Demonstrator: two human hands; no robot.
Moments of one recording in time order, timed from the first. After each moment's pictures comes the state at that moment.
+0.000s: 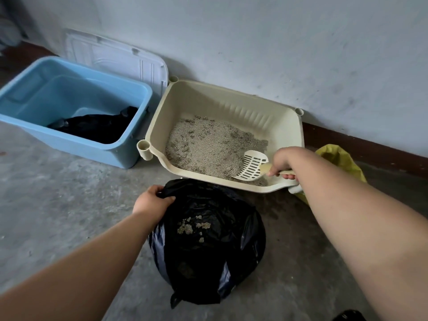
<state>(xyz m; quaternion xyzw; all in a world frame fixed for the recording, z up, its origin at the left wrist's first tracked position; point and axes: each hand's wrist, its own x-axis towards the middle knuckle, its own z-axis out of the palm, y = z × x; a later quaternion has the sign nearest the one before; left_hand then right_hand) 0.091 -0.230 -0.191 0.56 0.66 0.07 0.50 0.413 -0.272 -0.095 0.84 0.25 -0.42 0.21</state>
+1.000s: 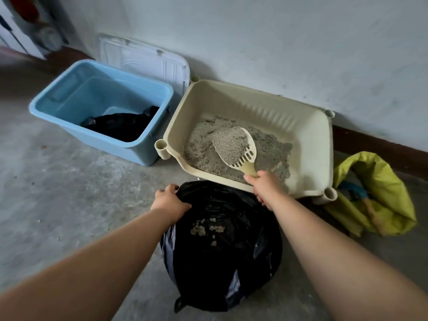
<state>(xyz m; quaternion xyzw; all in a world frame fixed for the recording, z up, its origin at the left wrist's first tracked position) 0.103 -0.227 -0.183 0.61 0.66 -0.08 0.42 0.354 -0.280 -0.216 0.86 0.30 -0.37 -0.18</state>
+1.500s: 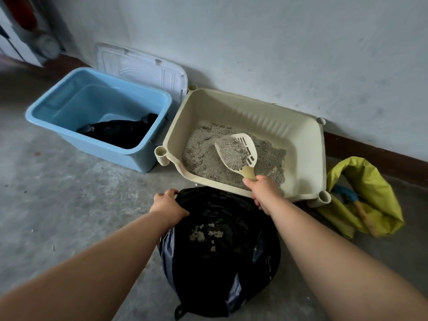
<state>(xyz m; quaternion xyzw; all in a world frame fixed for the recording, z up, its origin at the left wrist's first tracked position) 0.099 -0.222 -0.177 0.63 0.64 -0.07 0.44 0.348 -0.281 -0.213 0.86 0.25 -0.39 -0.24</state>
